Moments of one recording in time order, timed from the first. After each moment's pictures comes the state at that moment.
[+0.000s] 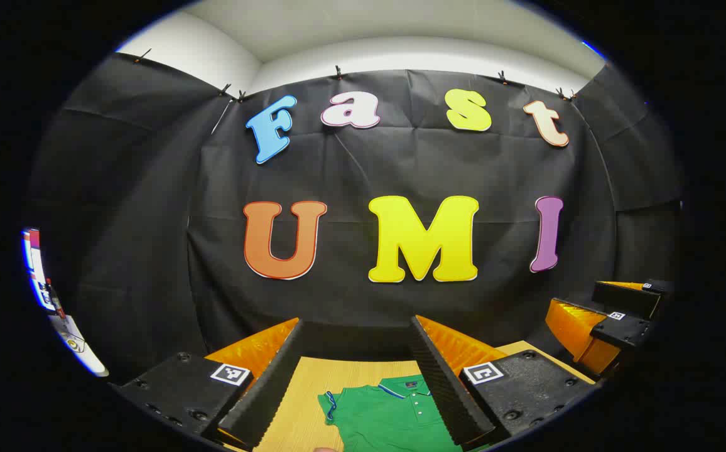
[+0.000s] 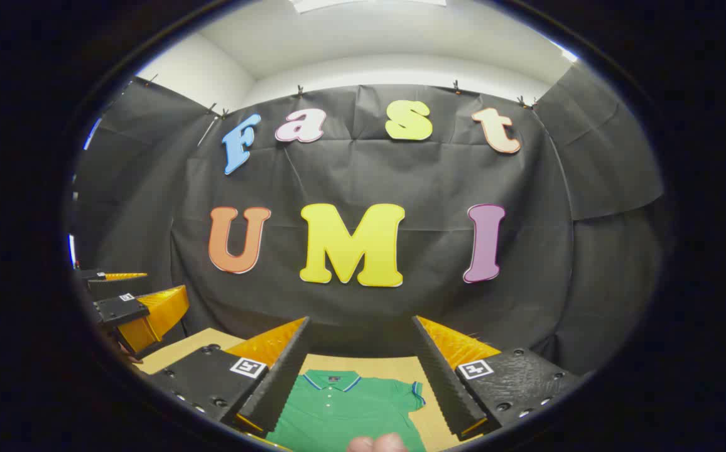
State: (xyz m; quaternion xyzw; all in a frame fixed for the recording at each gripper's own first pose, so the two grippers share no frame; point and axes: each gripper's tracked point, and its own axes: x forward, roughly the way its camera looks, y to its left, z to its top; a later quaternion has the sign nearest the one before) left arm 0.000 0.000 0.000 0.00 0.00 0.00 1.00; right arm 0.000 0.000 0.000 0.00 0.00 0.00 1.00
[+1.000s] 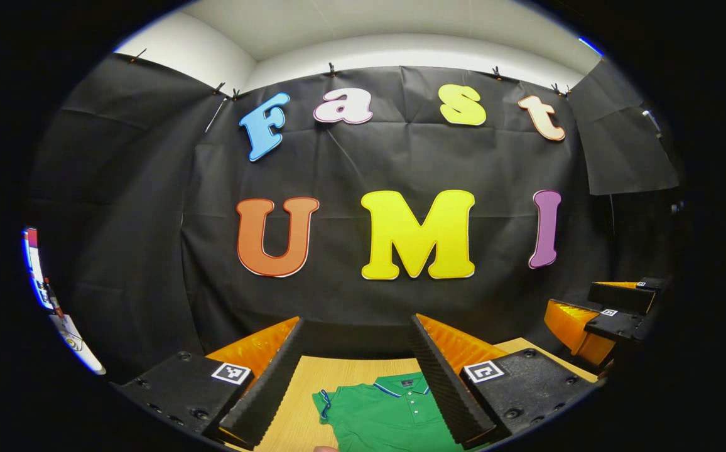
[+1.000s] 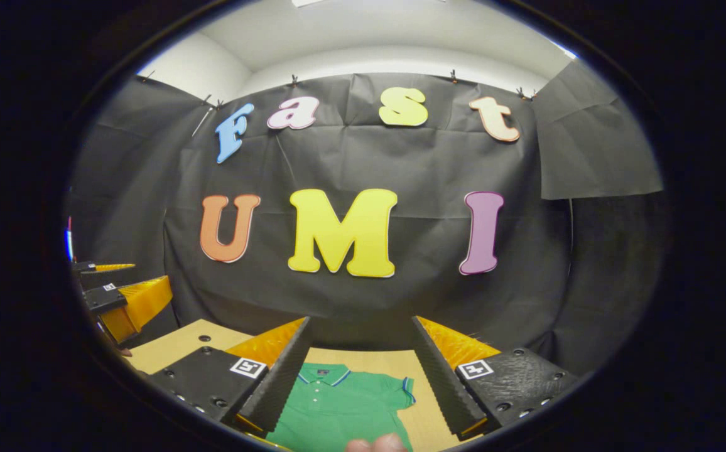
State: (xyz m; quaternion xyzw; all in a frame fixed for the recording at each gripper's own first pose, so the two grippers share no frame) left arm 0.007 -0.020 -0.012 0.00 0.01 -0.01 1.00; right arm 0.028 -0.030 -0.026 -0.01 0.02 0.00 1.00
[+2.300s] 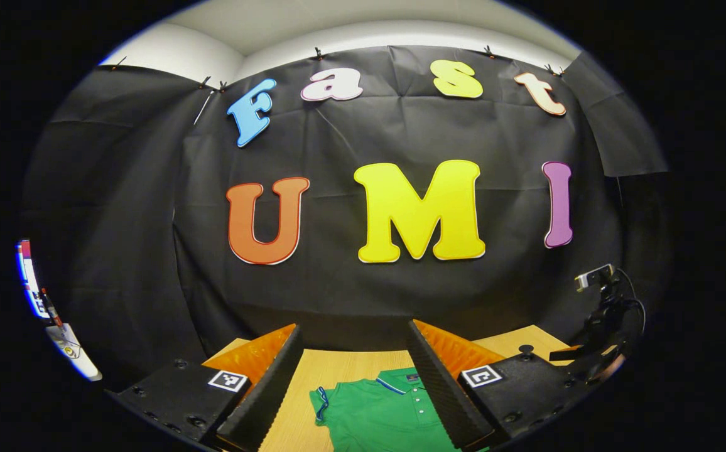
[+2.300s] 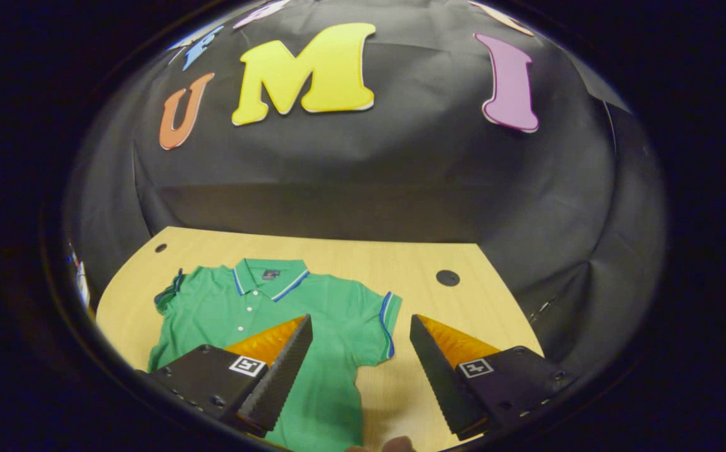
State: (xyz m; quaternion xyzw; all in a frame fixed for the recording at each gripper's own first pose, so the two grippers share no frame) left arm 0.053 -0.036 -0.046 0.02 0.05 0.02 1.00; right arm 0.190 -0.142 -0.306 0.00 0.31 0.02 0.95
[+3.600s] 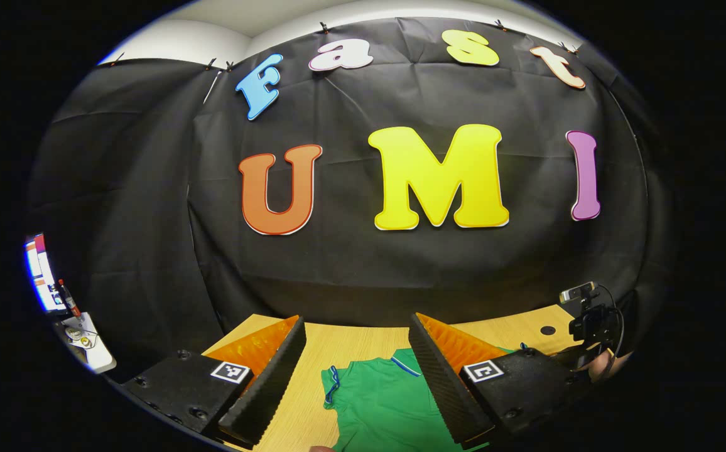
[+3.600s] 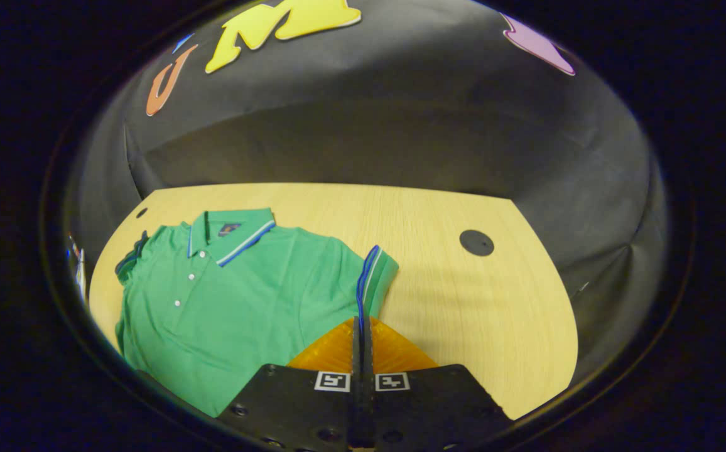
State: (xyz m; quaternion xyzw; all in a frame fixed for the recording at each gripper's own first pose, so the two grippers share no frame) left arm 0.062 -0.030 -0.076 0.03 0.10 0.05 0.99; right arm 0.251 -0.164 -0.384 -0.02 0.37 0.06 0.93
